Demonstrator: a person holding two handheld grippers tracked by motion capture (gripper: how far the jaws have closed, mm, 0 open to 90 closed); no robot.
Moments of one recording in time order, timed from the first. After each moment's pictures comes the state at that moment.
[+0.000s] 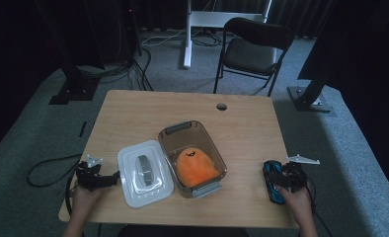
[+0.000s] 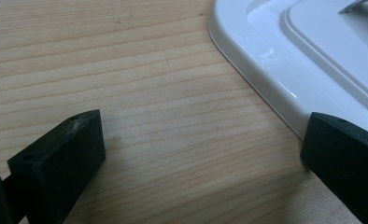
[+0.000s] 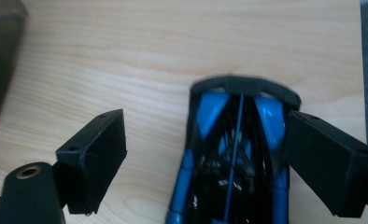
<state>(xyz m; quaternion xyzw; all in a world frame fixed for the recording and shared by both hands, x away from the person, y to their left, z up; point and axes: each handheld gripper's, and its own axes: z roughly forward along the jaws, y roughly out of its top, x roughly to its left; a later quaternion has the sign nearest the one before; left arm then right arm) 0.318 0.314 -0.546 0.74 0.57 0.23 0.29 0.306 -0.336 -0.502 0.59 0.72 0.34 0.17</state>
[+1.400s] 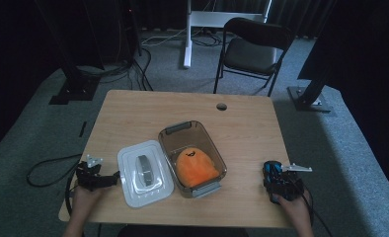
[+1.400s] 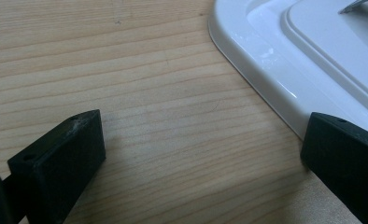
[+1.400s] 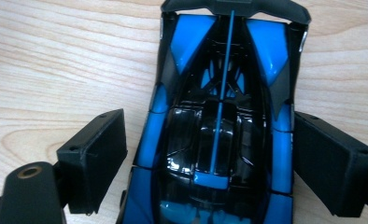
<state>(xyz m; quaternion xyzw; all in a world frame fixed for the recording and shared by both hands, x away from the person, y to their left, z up) 0.318 0.314 -0.546 0.74 0.57 0.23 0.29 0.297 -0.334 -0.534 0.60 0.73 0.28 0.17</state>
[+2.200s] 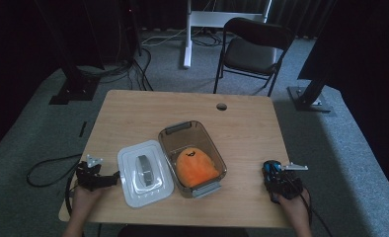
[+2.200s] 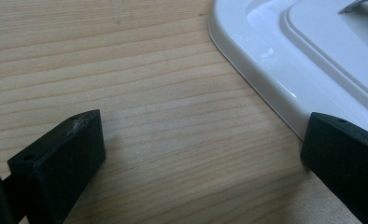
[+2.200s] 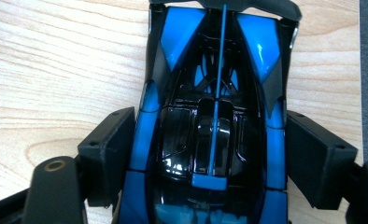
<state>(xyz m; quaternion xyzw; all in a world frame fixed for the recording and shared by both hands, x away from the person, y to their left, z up) 0.318 0.314 -0.546 0.74 0.57 0.23 0.29 0.300 -0.328 -0.532 0.60 0.74 0.24 0.19</state>
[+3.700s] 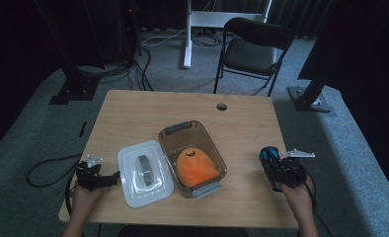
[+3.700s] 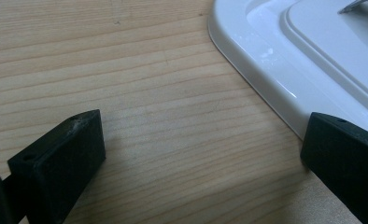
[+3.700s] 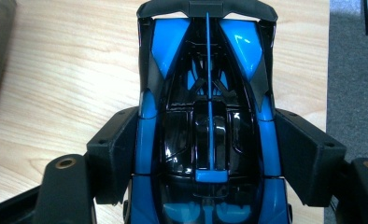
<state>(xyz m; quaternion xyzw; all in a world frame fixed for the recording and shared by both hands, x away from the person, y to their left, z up) 0.318 0.314 -0.546 0.74 0.57 0.23 0.29 0.307 -0.314 -0.466 0.58 0.74 0.29 0.20</state>
